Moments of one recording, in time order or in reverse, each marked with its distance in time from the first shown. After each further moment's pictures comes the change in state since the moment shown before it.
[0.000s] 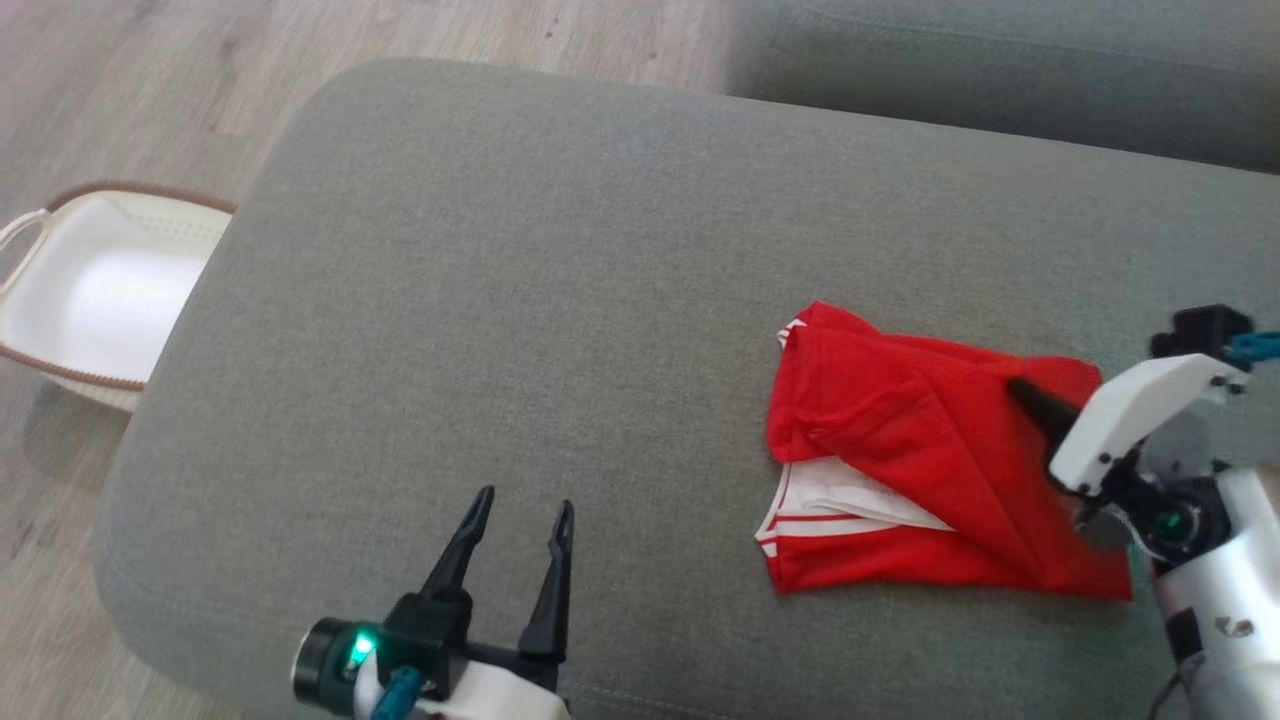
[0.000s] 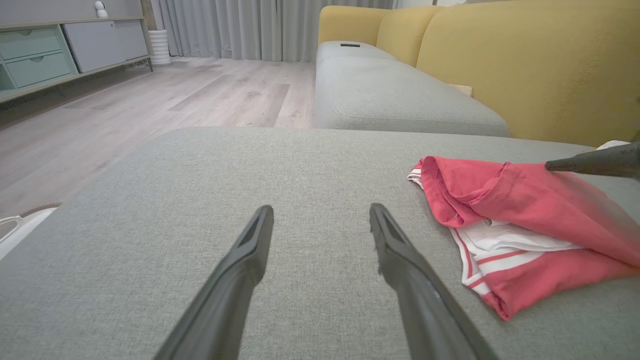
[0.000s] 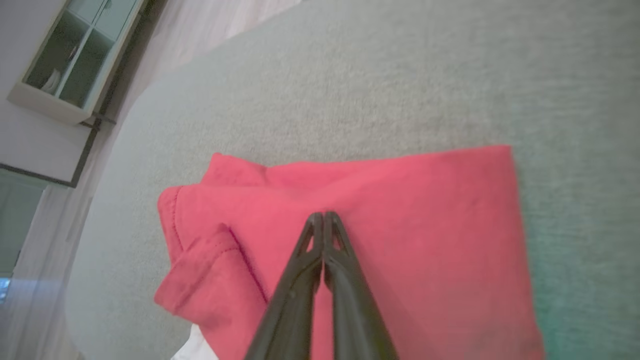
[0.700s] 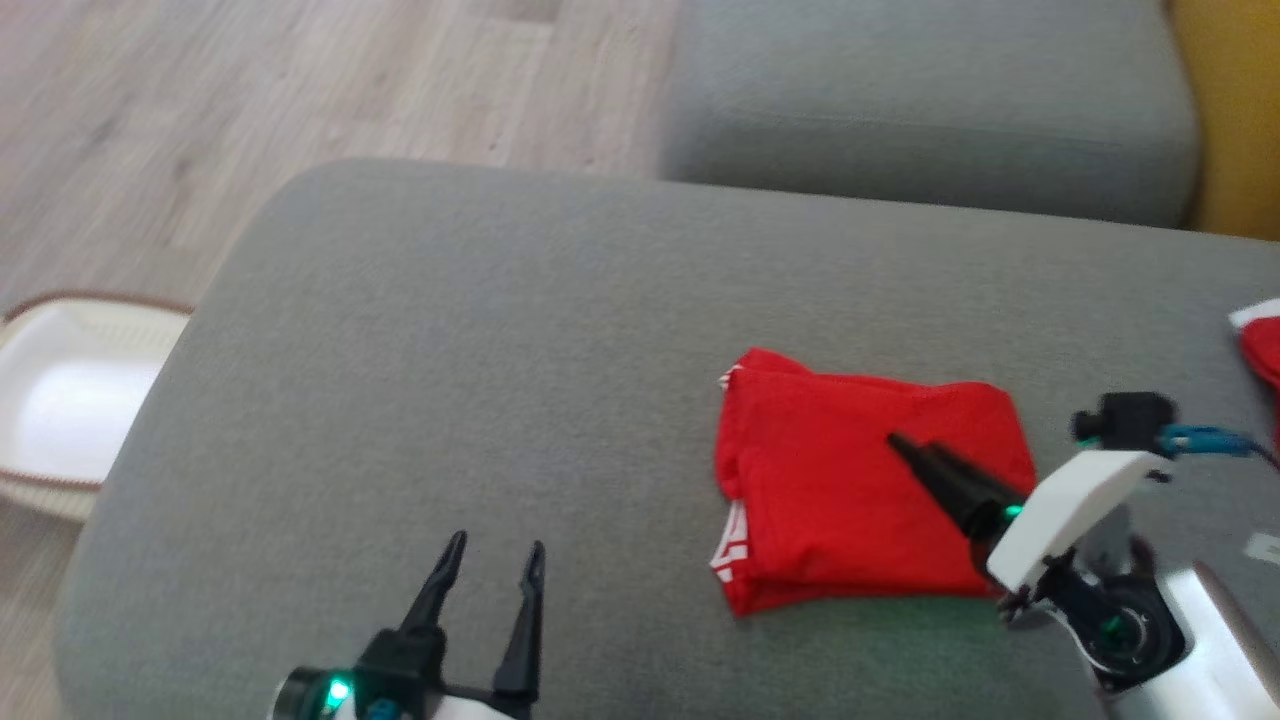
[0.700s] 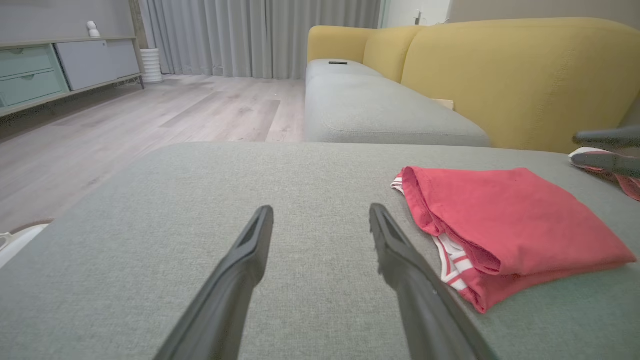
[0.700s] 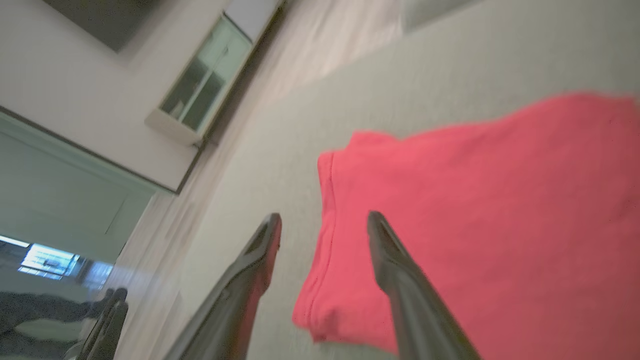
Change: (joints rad) left arm 0.060 0.000 0.043 0.023 0.003 -0.007 0.000; right arm 0.249 0.009 0.154 -0.350 0.231 0.000 -0.053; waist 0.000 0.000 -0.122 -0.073
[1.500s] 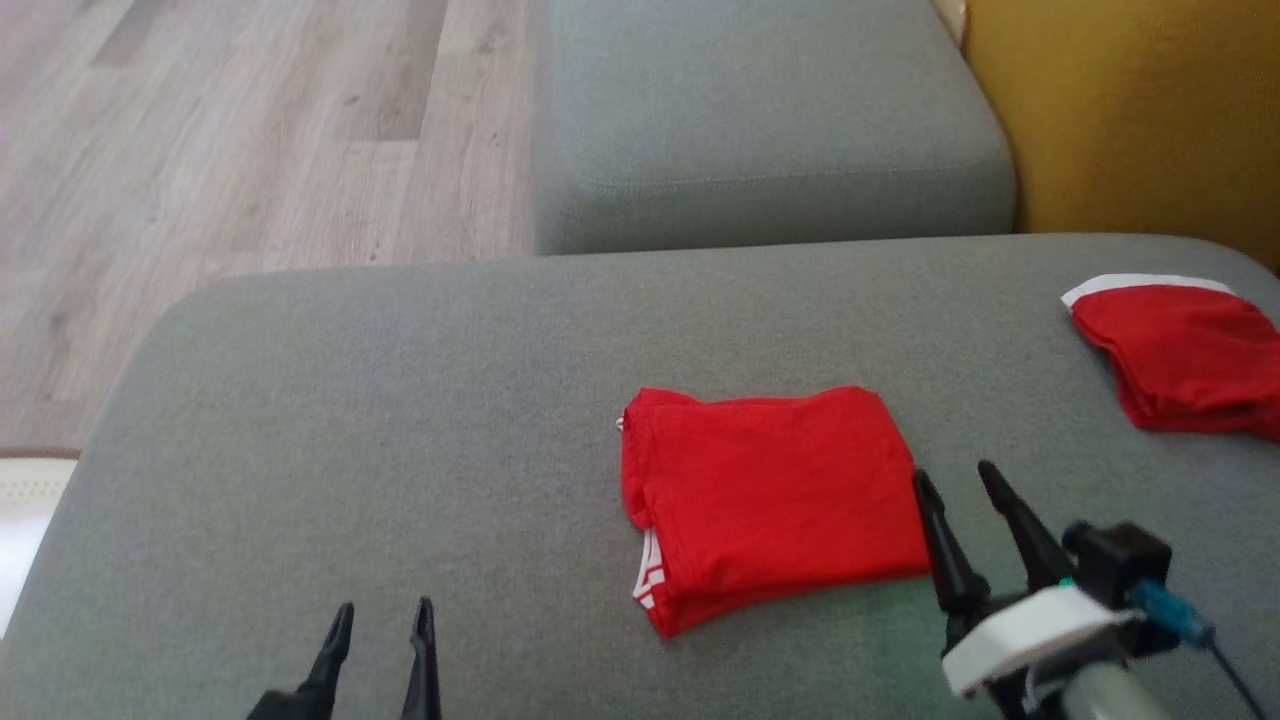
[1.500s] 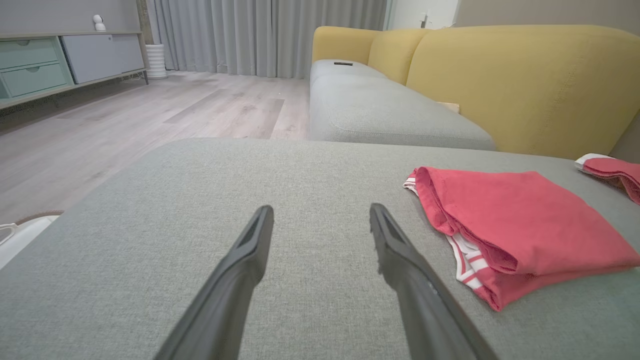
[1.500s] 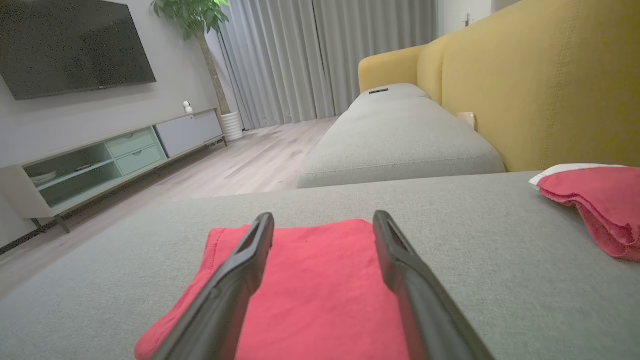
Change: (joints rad) left arm 0.112 -0.001 0.188 0.008 -0.053 -0.021 0.000; right arm 0.063 0.063 0.050 0.223 -0.583 0.000 -0.746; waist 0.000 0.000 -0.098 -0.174
